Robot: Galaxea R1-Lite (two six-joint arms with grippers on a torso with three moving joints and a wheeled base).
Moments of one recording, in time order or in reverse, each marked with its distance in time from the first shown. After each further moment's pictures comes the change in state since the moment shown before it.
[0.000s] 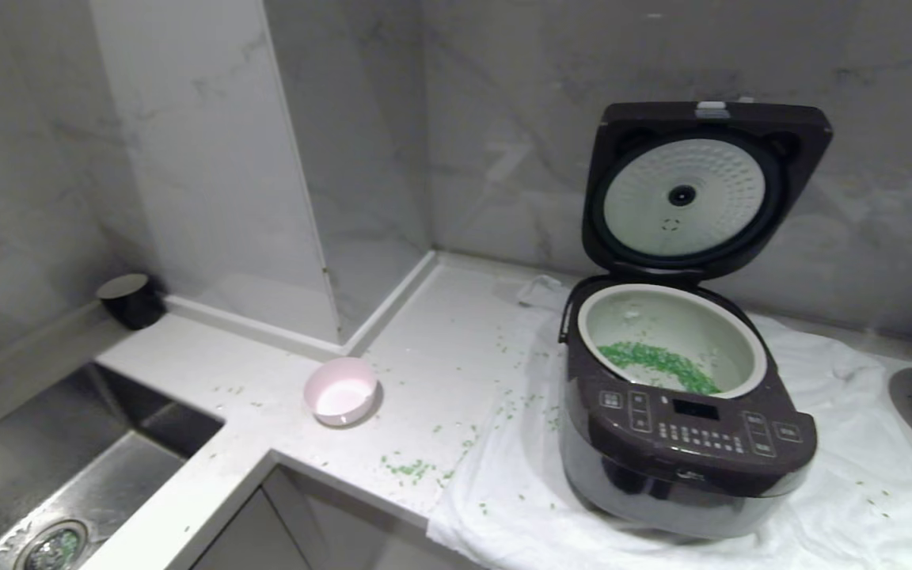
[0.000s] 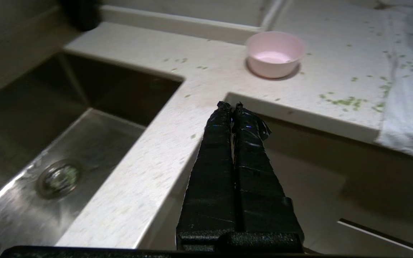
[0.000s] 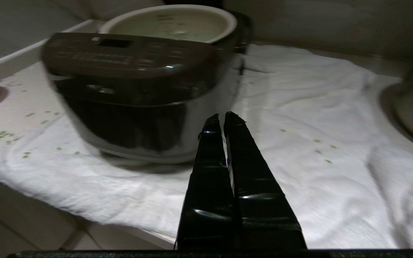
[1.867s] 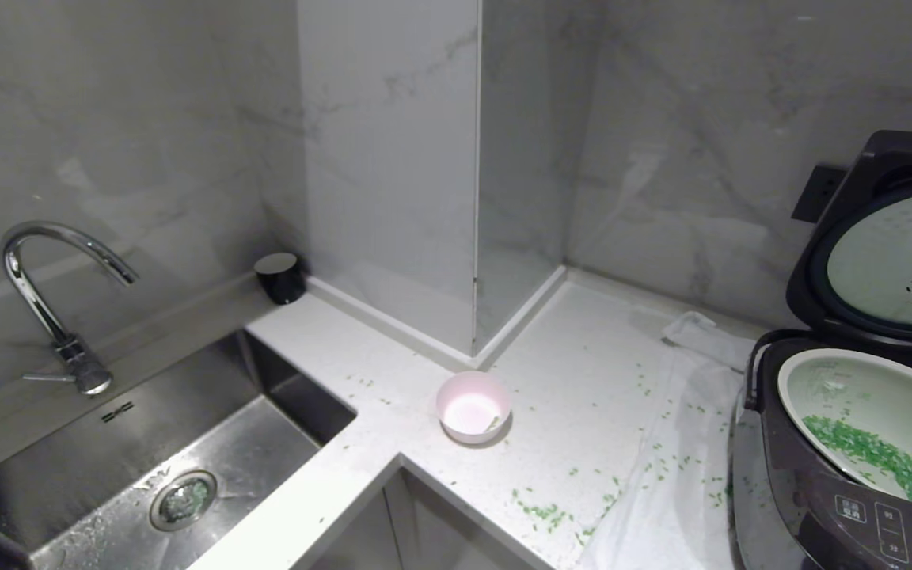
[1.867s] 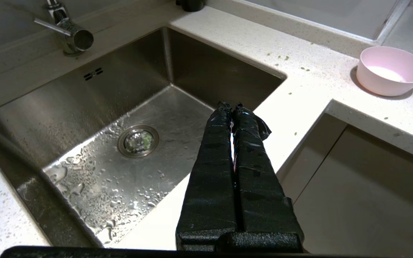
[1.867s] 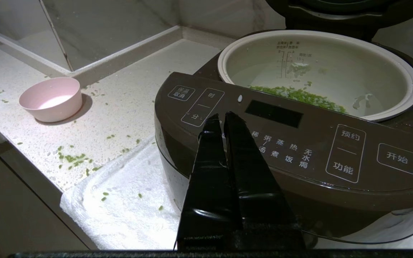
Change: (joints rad) left arm -0.001 0.000 0.000 0.000 0.014 -0.058; right arm 0.000 0.000 0.000 0.000 0.000 0.001
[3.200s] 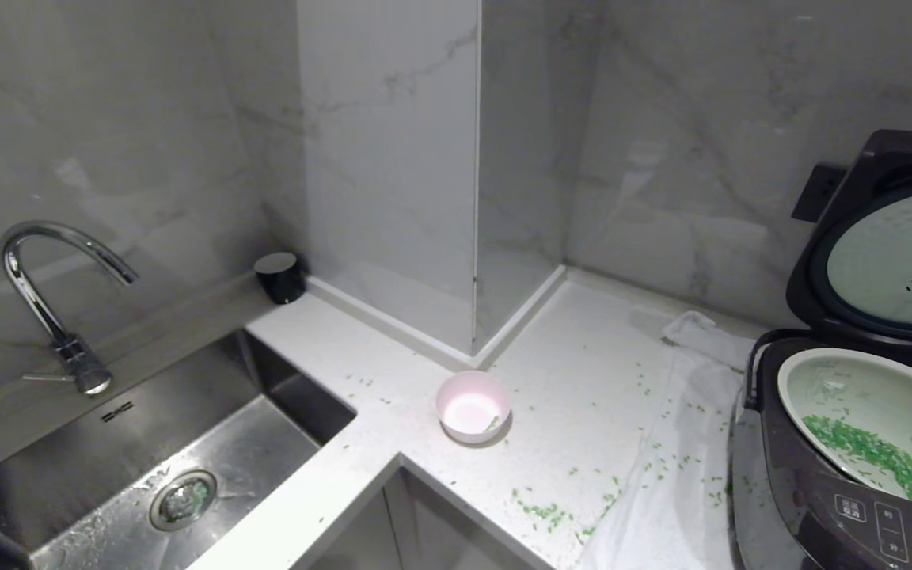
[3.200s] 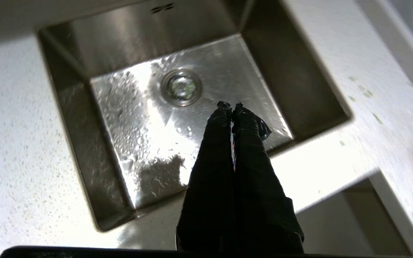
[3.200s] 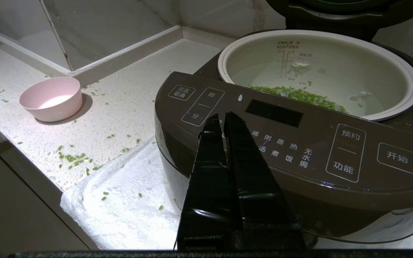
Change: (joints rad) left arm 0.239 1.024 -0.575 -0.035 0.148 -0.255; right arm 0.000 0.000 0.000 0.000 0.000 0.000
